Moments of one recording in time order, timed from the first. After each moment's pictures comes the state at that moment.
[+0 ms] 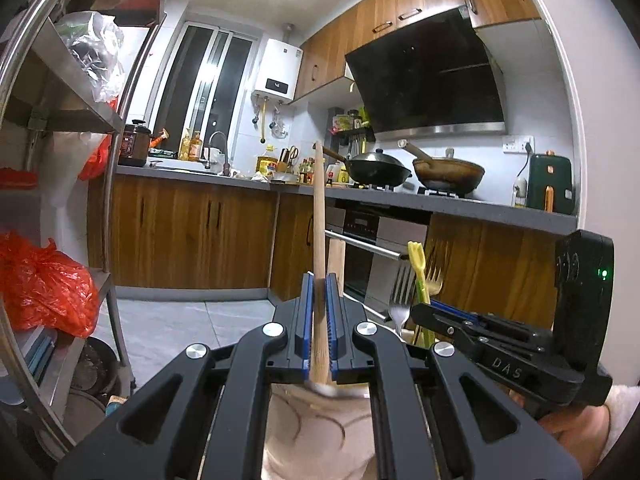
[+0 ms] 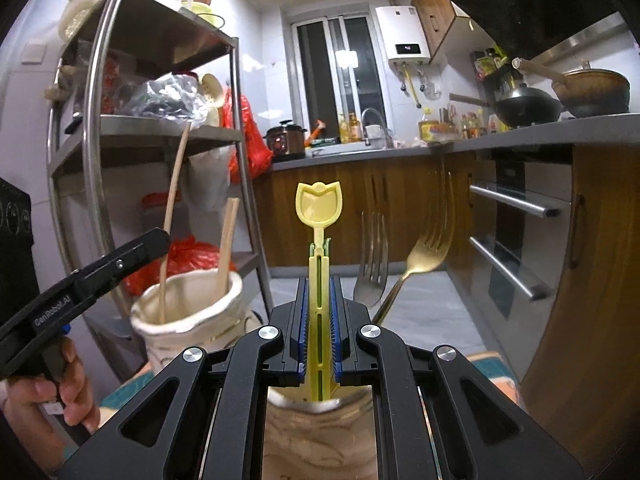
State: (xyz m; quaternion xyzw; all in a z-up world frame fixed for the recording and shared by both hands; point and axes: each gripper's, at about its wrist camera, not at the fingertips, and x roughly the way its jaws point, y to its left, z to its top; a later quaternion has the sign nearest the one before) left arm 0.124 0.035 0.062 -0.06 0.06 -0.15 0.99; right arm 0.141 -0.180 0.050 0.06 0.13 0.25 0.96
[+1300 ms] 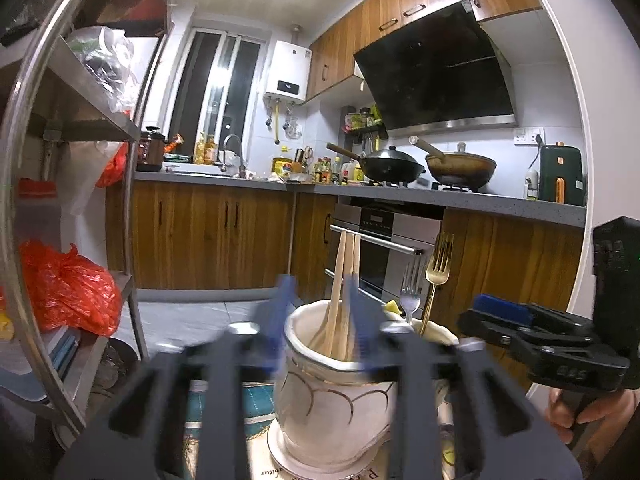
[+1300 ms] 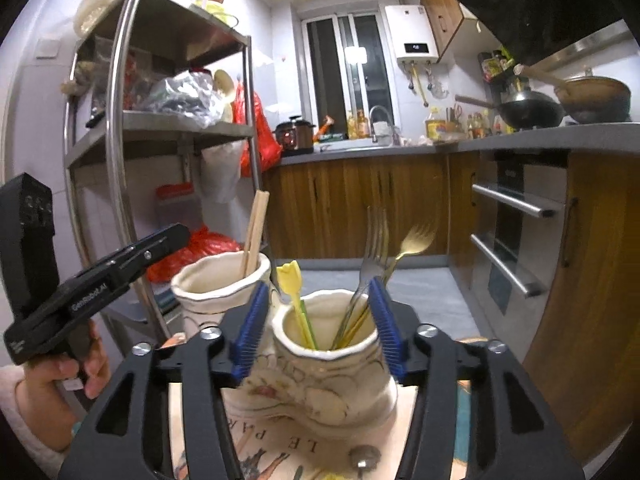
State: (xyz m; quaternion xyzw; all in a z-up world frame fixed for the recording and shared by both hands) left arm 0.101 0.035 0.061 -0.04 0.05 -0.11 0.99; right arm 0.097 -0.195 0.060 0.05 0.13 0.26 0.96
